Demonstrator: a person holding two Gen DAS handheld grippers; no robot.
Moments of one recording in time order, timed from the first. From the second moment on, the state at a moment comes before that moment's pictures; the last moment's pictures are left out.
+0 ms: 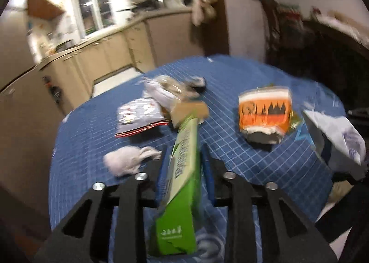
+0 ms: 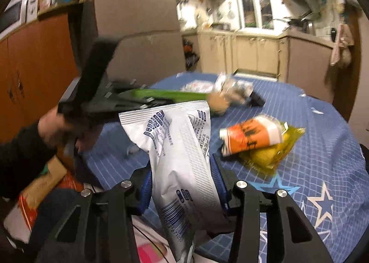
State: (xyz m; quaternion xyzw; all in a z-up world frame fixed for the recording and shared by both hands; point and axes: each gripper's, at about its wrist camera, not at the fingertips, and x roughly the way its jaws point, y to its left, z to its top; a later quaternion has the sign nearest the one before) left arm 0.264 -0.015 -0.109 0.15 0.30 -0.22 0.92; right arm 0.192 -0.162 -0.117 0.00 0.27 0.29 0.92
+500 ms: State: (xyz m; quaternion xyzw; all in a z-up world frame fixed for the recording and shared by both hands) left arm 0.206 0.018 -0.074 0.04 0.20 -0.09 0.98; right arm 0.207 -0.169 -0.074 0.07 0.19 0.15 0.97
